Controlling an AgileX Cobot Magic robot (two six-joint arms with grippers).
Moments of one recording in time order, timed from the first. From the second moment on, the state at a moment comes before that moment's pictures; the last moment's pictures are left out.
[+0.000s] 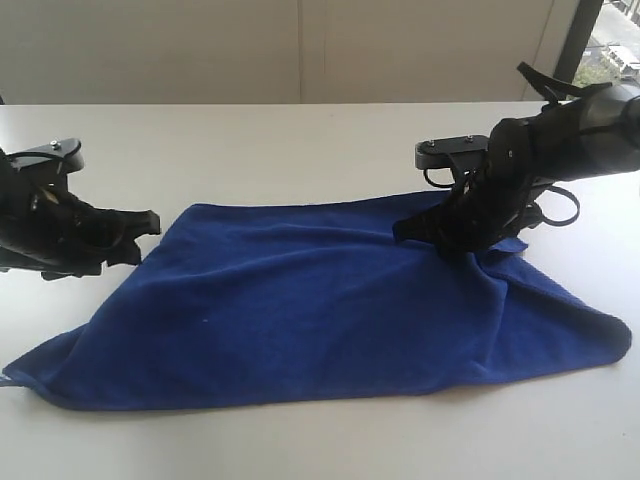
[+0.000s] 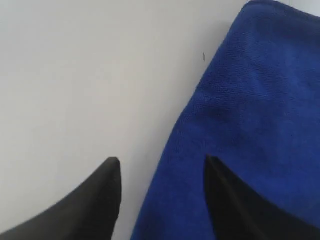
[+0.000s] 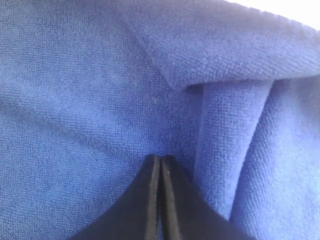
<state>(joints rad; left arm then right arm) -0.27 1.67 -0.83 -0.23 0.26 -0.19 0.14 2.01 -1.16 0.02 0.43 0.06</state>
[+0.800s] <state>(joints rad) -0.35 1.74 -0.89 -0.23 0.23 -0.08 0.14 2.01 -1.16 0.02 0.43 0.04</state>
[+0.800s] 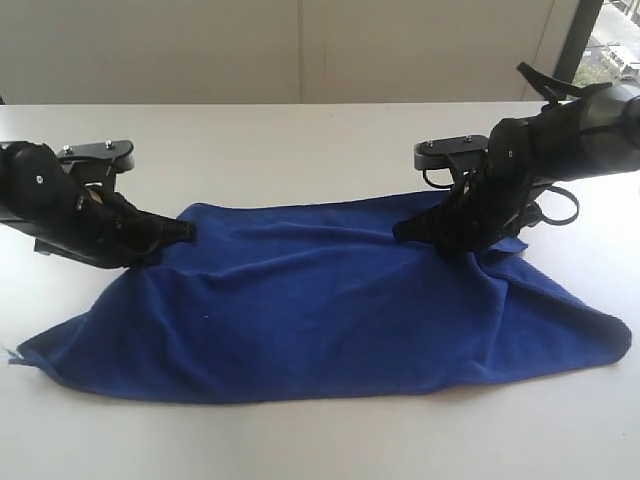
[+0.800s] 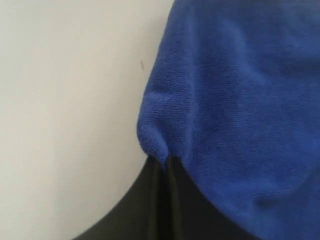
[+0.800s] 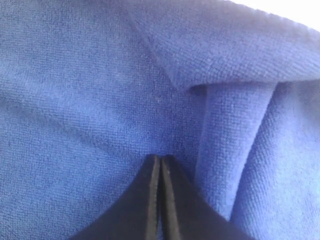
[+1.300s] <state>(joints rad) -0.57 1.67 -0.89 -0.21 0.35 0.03 0.14 2.01 -1.16 0.02 0.43 0.04</state>
